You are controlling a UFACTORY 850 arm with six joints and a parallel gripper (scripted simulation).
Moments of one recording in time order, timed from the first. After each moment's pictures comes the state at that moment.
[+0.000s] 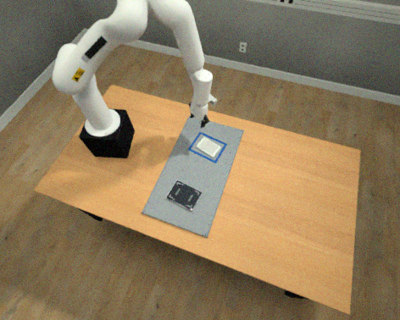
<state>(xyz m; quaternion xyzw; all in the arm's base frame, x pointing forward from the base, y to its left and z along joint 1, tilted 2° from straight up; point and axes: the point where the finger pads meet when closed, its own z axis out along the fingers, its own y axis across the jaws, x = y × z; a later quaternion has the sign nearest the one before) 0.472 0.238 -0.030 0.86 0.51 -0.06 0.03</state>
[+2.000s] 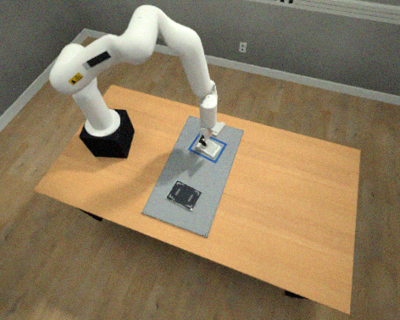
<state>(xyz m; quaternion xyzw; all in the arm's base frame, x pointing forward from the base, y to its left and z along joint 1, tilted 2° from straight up) 0.562 0.182 -0.083 0.99 -0.11 0.01 -0.01</state>
